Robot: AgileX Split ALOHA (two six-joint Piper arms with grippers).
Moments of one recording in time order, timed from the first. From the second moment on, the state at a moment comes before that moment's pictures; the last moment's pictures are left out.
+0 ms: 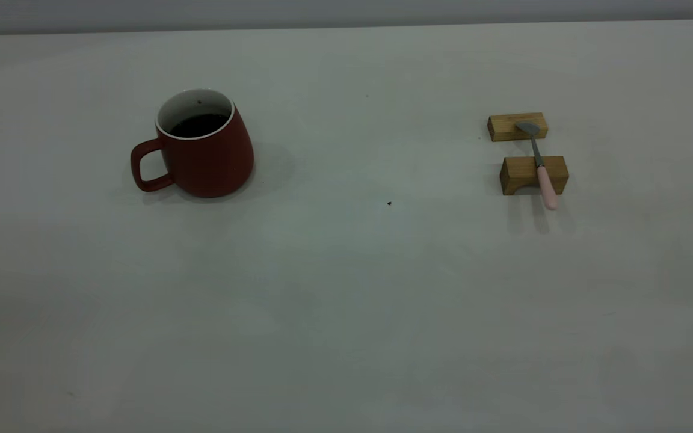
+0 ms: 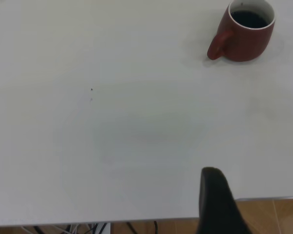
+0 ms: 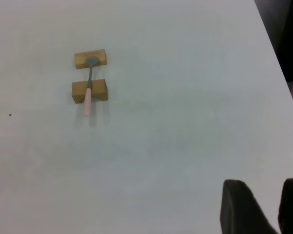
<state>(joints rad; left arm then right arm) -0.01 -0.02 -0.49 0.01 1.13 0.02 0.04 0.02 -0.47 -0.08 1.14 0.12</state>
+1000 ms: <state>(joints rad) -0.01 0.25 -0.55 0.07 1.10 0.01 0.04 0.02 -0.47 -0.08 1.14 0.12</state>
